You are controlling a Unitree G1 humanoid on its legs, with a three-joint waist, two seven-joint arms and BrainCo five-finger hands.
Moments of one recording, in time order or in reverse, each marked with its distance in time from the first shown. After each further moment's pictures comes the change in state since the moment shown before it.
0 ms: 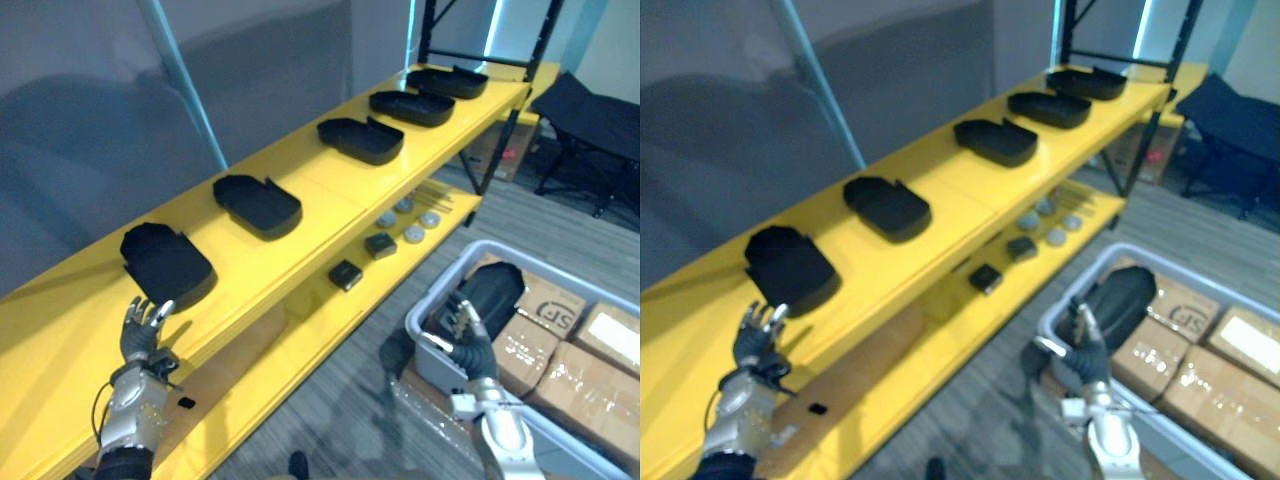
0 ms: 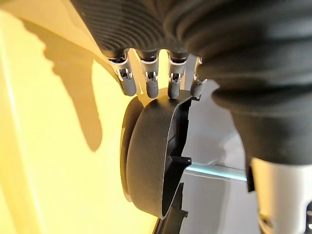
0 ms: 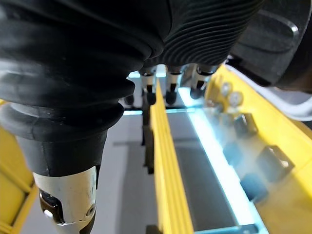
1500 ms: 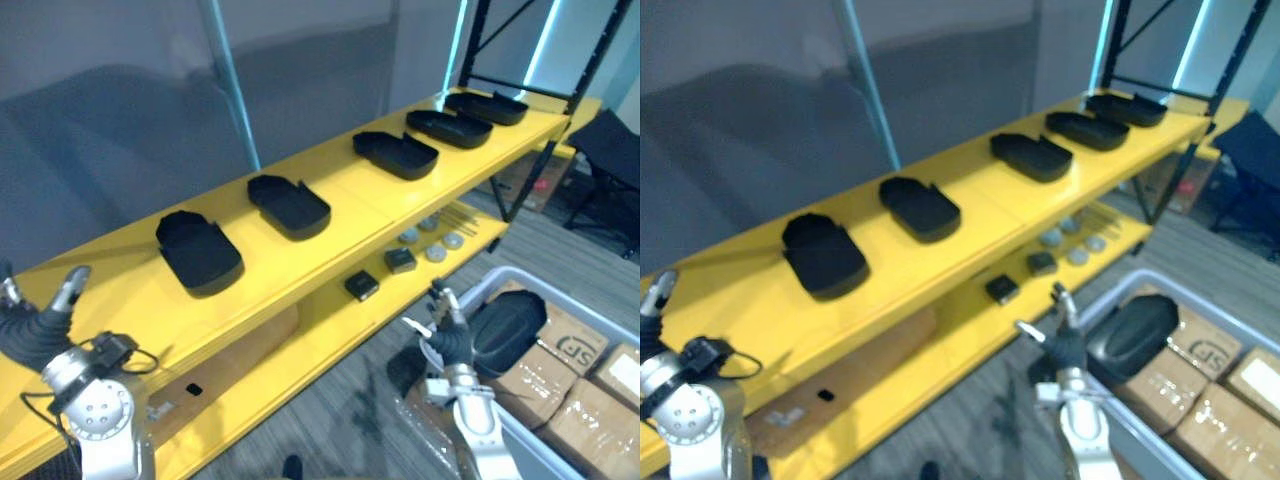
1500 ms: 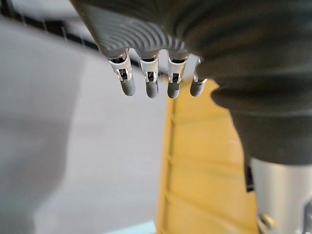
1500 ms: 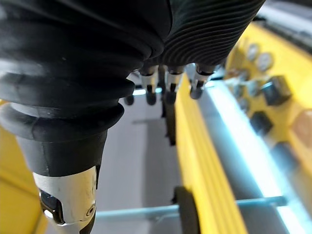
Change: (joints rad) left arm 0.214 -0.206 0.085 -0.872 0.506 -0.312 0.280; right arm -0.181 0.049 0.125 0.026 -0.023 -0.053 -0.115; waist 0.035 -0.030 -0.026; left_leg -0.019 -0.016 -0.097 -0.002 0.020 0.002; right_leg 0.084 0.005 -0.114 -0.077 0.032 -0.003
